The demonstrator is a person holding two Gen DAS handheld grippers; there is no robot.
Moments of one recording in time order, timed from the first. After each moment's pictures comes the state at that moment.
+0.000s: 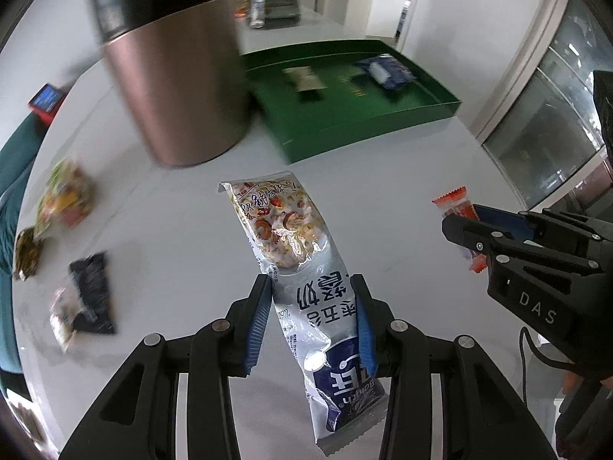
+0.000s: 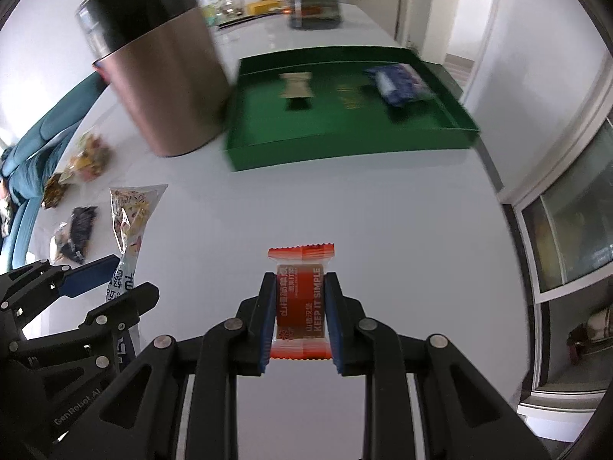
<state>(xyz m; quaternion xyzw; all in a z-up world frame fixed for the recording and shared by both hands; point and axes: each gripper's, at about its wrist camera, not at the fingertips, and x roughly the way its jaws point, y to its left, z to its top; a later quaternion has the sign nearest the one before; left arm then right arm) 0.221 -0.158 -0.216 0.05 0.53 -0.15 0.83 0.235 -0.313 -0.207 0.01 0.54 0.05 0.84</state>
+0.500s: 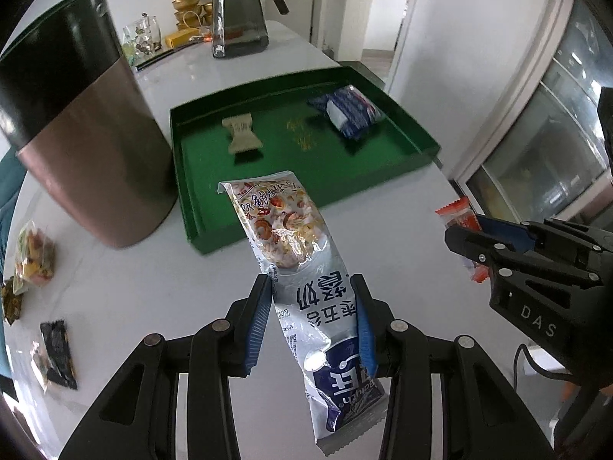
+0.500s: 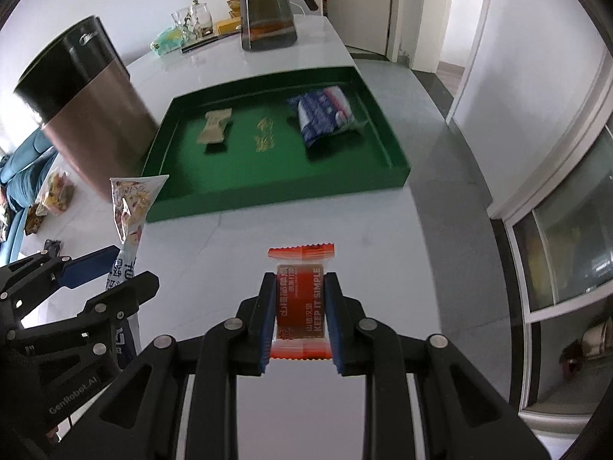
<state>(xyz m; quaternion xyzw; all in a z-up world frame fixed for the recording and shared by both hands) 0.288 -0.242 -0.209 0.05 0.51 -0.14 0.85 0.303 -0.406 -0.197 0.00 0.52 0.06 0.85</state>
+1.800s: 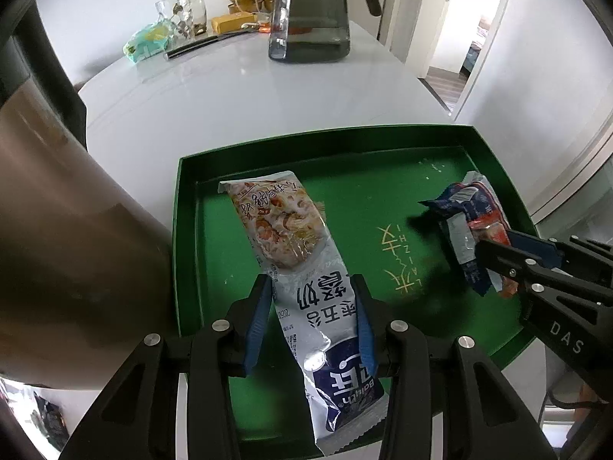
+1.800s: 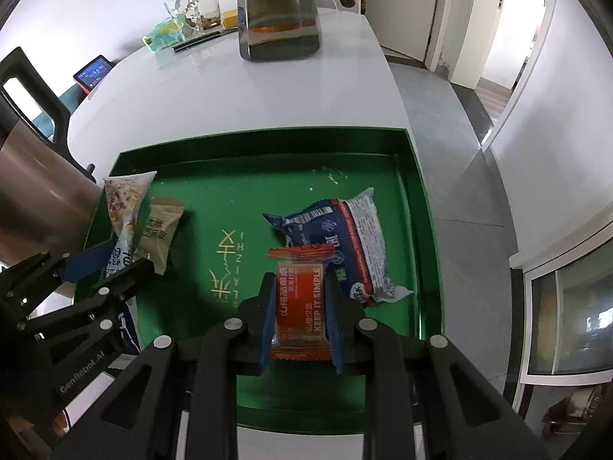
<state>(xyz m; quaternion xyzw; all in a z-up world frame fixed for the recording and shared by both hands) 0.456 -0.224 -0.254 0.00 0.52 -0.03 0.85 0.489 -0.394 -0.236 -0.04 0.54 0.11 0.83</state>
